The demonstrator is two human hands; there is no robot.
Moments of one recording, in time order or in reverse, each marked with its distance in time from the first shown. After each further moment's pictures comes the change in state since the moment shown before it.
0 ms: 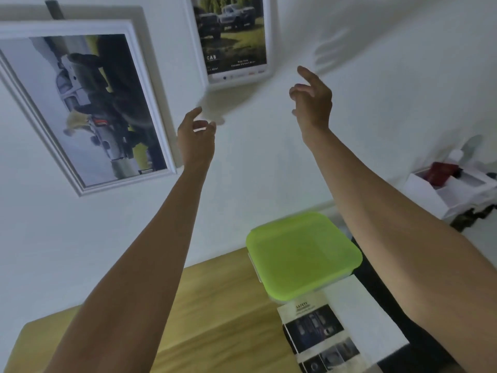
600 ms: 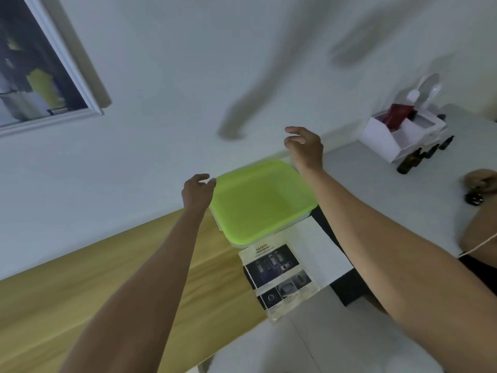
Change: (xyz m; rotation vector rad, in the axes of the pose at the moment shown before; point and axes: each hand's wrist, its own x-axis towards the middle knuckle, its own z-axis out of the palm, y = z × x) left_hand -0.182 -0.168 0.042 0.250 -0.341 -0.555; right_hand -0.107 0.162 -0.141 -0.369 0.004 0.320
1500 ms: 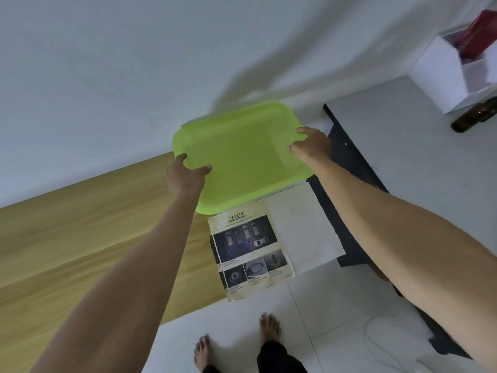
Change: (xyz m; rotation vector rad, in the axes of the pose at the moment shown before) left_hand 0.015 -0.084 0.118 0.342 0.255 -0.247; right_hand 0.098 0.207 -0.014 -0.502 -0.339 0.326
